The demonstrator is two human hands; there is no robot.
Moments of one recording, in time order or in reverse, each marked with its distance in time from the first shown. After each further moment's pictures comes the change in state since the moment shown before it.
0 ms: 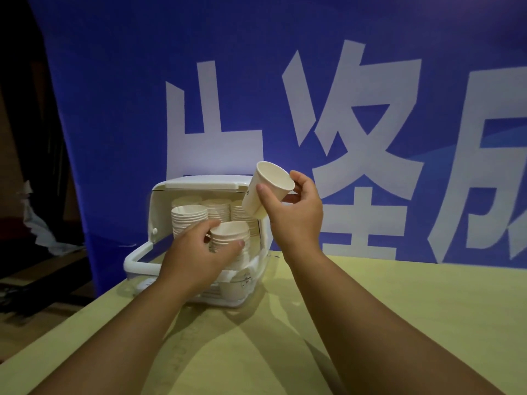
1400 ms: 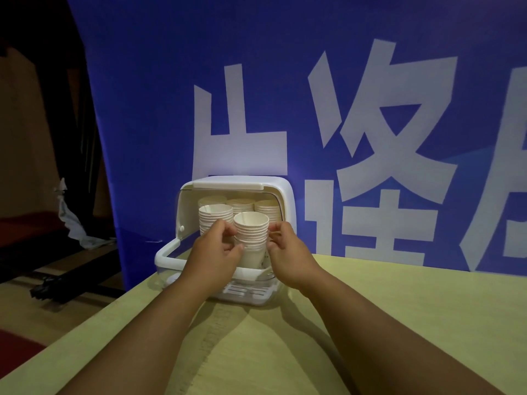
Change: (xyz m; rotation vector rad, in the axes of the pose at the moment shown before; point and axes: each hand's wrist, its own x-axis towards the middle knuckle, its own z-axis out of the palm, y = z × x) left_hand 0.000 -0.008 -0.007 -0.051 0.001 -0.051; right_hand -0.026 0.047 0.014 -0.461 -0.625 0.159
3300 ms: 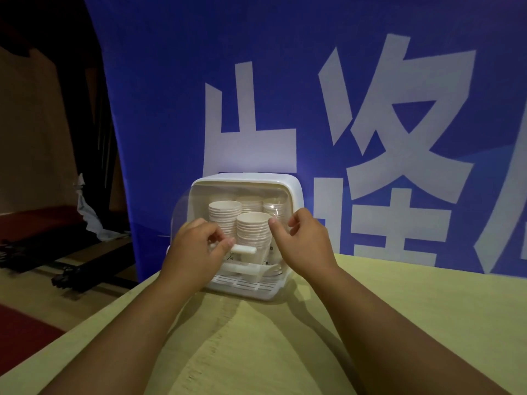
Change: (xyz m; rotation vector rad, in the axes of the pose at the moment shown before) left_hand -0.008 -0.019 -0.035 0.293 0.183 0.214; right_hand 0.008 0.001 -0.006 -0.131 0.324 -0.044
